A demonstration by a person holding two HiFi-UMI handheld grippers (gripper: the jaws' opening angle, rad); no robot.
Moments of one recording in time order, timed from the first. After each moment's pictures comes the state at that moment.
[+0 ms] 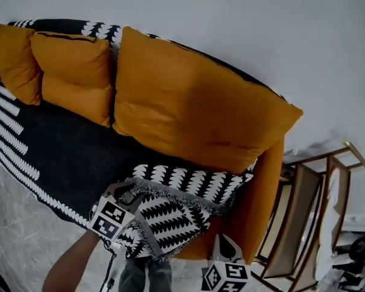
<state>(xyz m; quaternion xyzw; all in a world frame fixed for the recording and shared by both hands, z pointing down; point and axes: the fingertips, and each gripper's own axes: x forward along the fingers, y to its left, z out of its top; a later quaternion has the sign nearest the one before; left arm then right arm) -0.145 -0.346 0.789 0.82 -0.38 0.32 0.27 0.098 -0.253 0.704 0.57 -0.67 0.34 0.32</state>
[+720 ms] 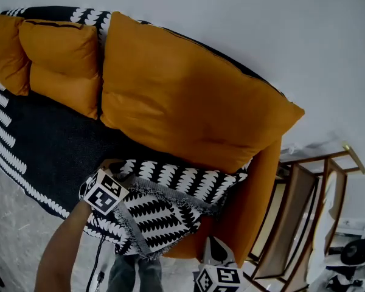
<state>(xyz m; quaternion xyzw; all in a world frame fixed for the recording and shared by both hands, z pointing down) -0.146 -0.407 0.837 0.82 -0.36 0.40 0.22 0.107 -0.254 0.716 0.56 -0.67 0.35 0.33</state>
